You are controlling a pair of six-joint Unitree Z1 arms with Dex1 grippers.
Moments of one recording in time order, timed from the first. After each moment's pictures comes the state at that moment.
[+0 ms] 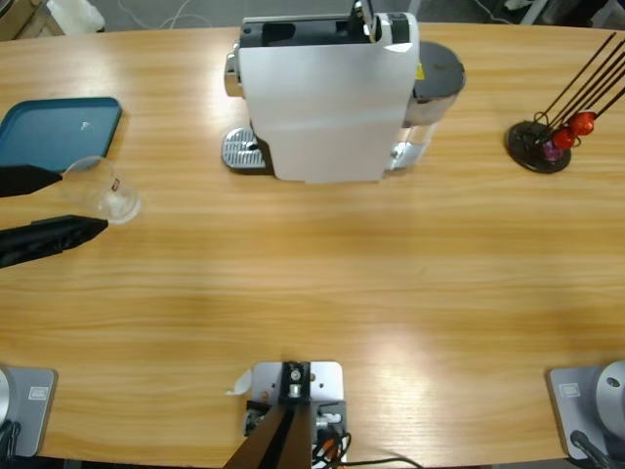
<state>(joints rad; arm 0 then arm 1) -0.84 1.01 -0.68 0.37 0.05 -0.17 0.84 1.54 -1.23 0.06 -0.12 0.21</state>
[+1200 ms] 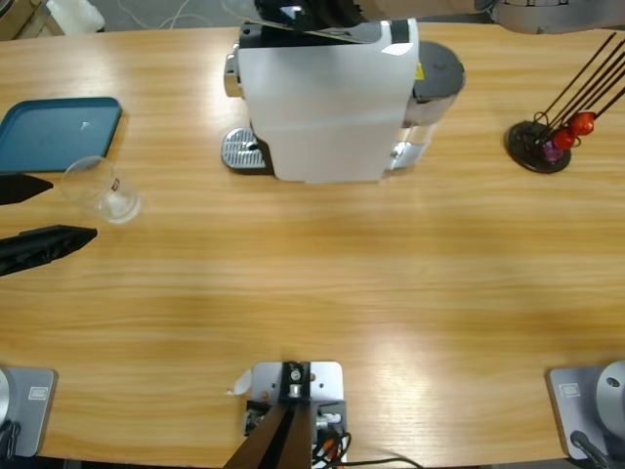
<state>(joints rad) -0.84 0.97 -0.67 0.39 0.05 -0.17 0.84 1.79 -1.24 -0.09 0.00 0.29</state>
